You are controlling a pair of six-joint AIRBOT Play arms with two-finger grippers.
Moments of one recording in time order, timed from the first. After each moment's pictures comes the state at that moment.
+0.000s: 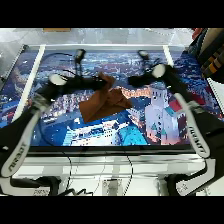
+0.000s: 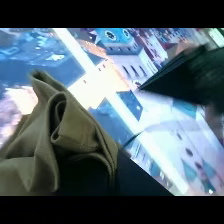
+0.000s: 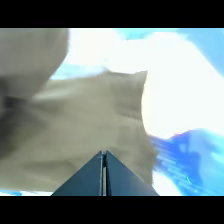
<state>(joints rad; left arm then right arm) -0.32 -1.55 1.39 0.49 -0.71 -0.76 0.20 -1.70 1.72 -1.24 1.03 1.47</state>
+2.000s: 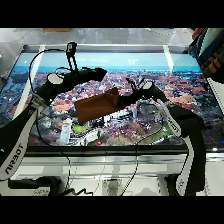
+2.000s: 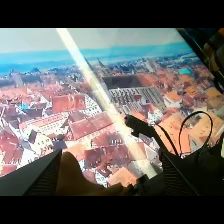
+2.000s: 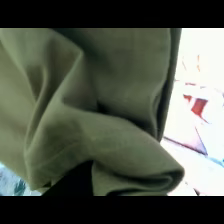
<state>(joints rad) -0.29 -1.51 1.39 0.43 -0.52 -0.76 0.22 -2.10 1.73 -0.74 1.10 1.10</state>
